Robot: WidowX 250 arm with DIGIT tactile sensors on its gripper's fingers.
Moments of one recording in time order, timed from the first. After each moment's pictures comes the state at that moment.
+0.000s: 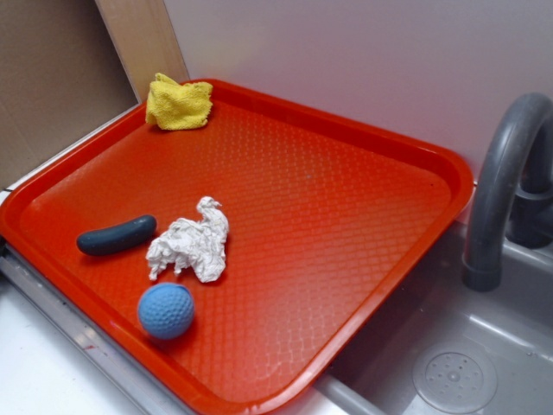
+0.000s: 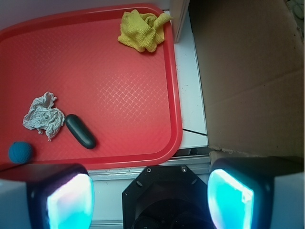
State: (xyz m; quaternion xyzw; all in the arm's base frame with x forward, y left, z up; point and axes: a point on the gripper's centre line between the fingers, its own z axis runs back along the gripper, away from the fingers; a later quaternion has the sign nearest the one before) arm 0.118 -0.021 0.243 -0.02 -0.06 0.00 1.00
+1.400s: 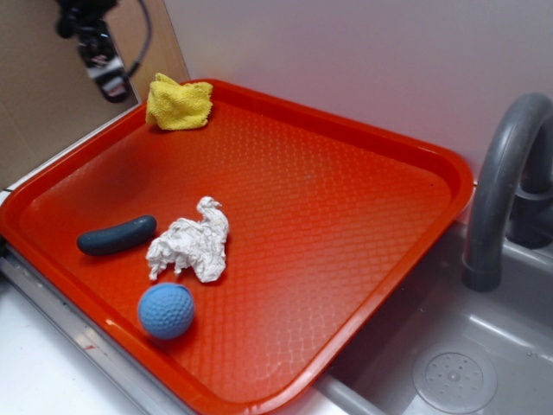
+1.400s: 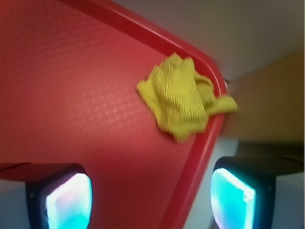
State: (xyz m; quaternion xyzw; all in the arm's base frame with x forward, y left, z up) arm 0.259 -0.060 0.117 0.08 -0.07 -0.25 0.96
